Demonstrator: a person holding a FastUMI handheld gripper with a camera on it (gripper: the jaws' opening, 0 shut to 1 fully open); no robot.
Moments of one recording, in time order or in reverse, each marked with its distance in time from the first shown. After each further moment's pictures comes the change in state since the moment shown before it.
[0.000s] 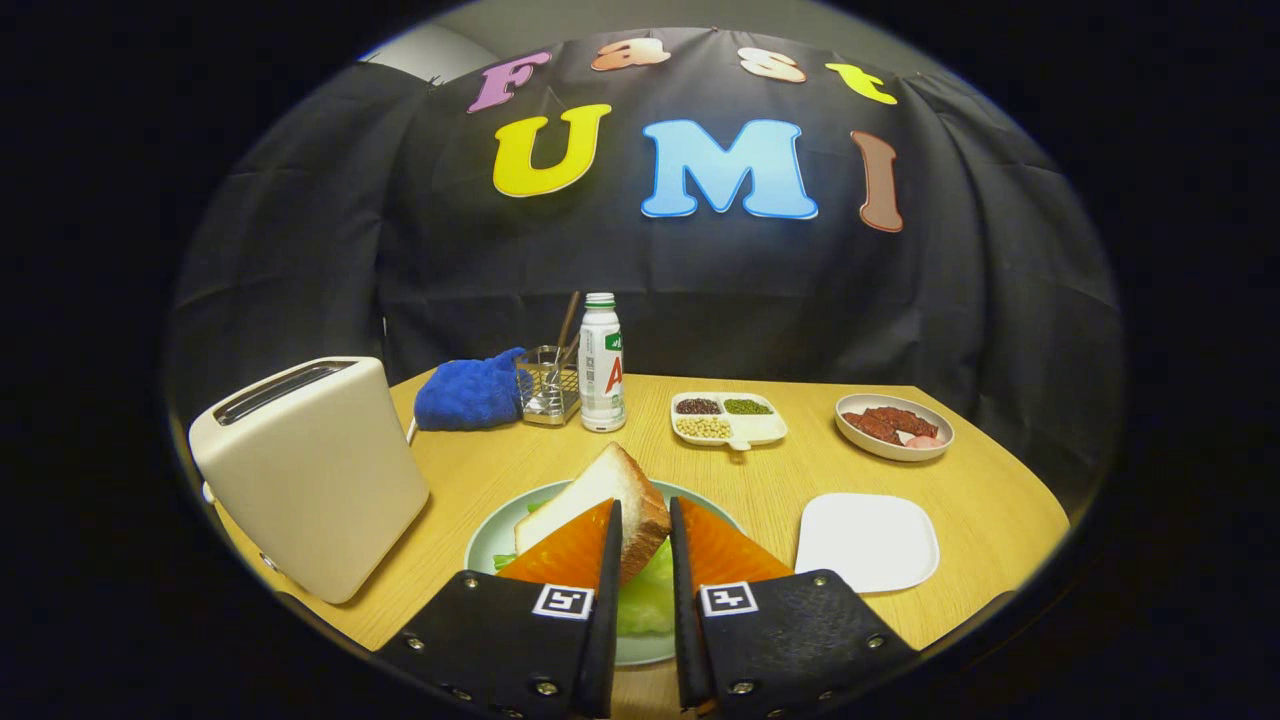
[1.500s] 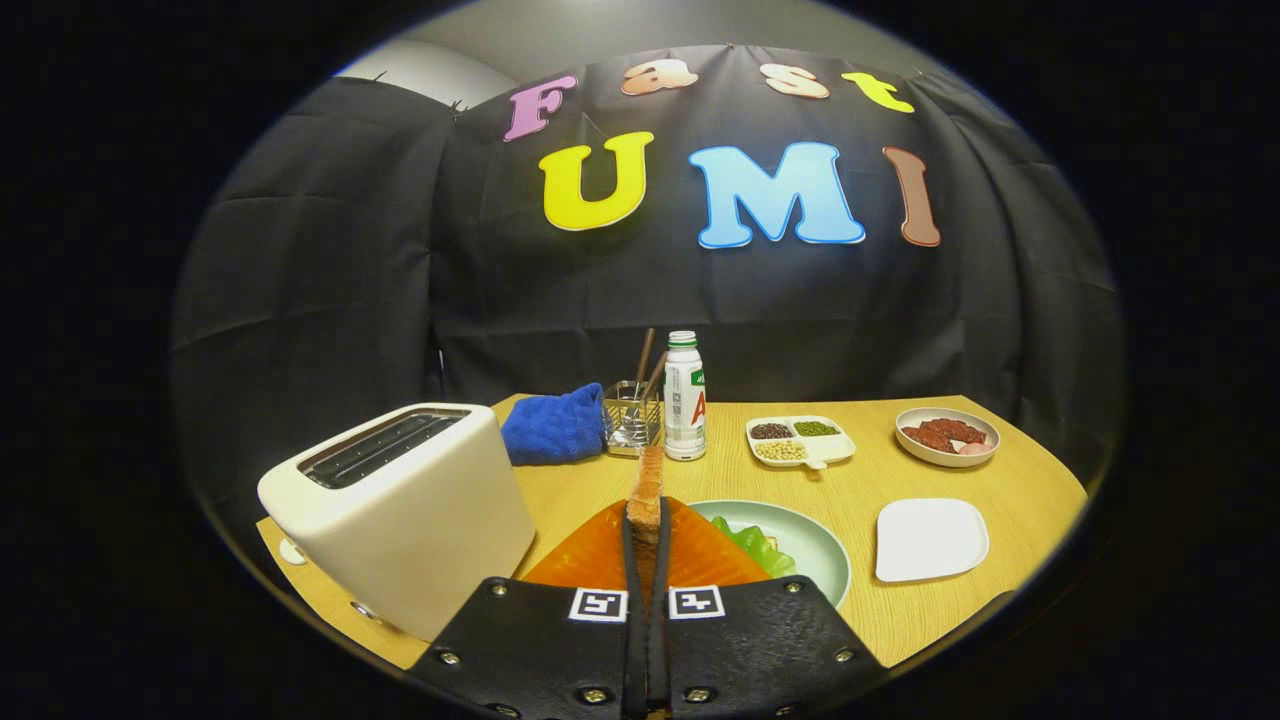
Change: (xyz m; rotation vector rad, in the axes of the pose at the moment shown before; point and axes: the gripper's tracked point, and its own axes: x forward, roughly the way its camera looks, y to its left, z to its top) arm -0.025 0.076 0.026 0.040 -0.074 0.141
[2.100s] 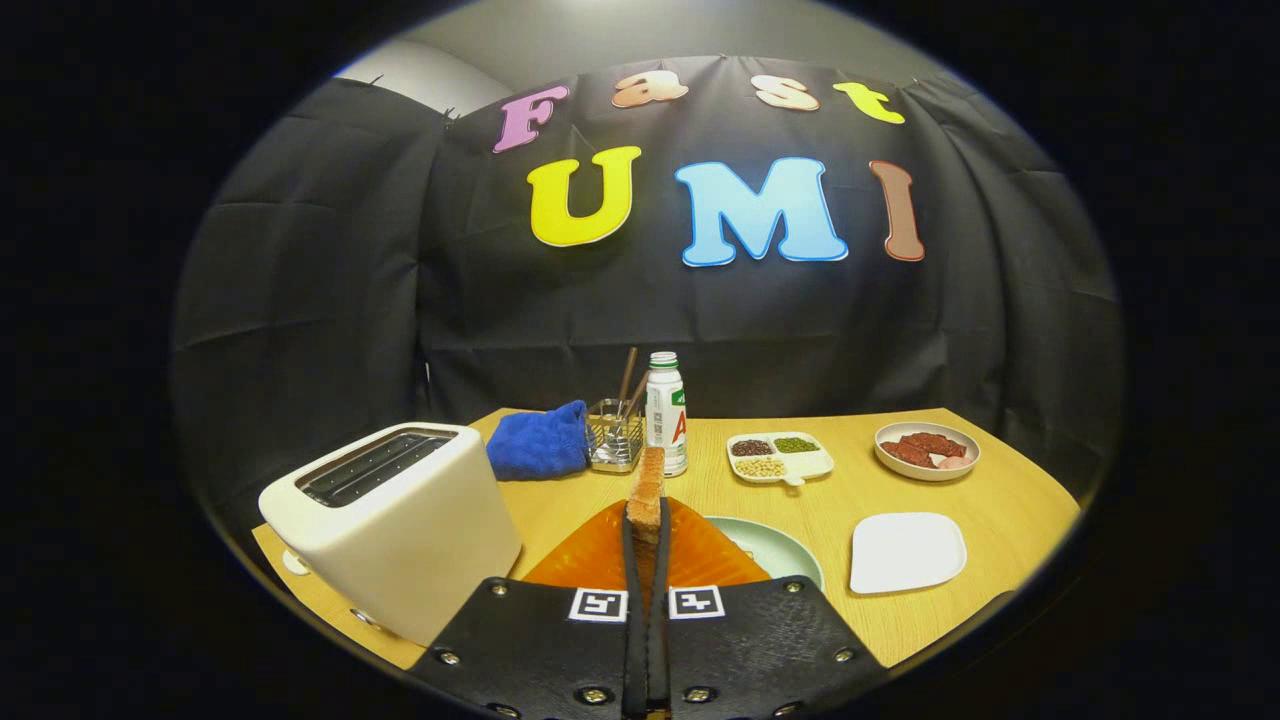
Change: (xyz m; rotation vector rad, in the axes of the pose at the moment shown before) arm -0.009 -0.003 0.019 0.000 -0.043 -0.031
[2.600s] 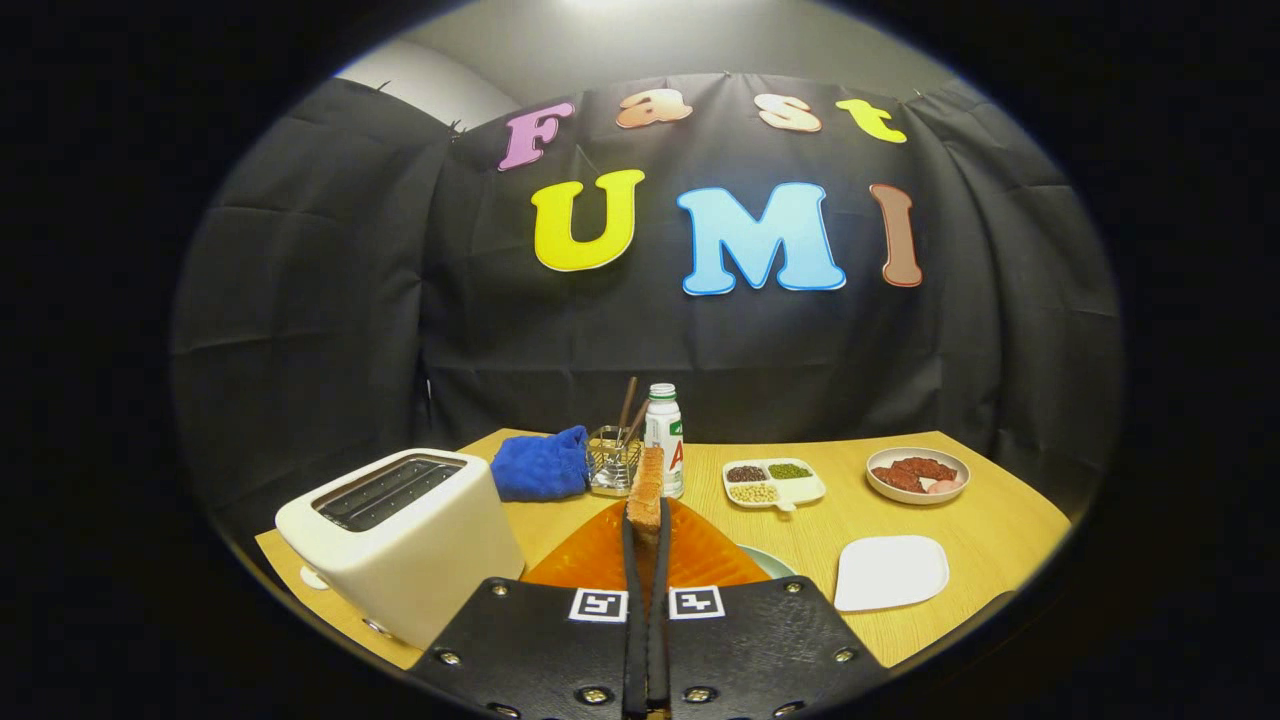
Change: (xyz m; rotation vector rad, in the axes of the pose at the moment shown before) arm -0.011 -0.010 0.027 -0.006 -0.057 -0.014
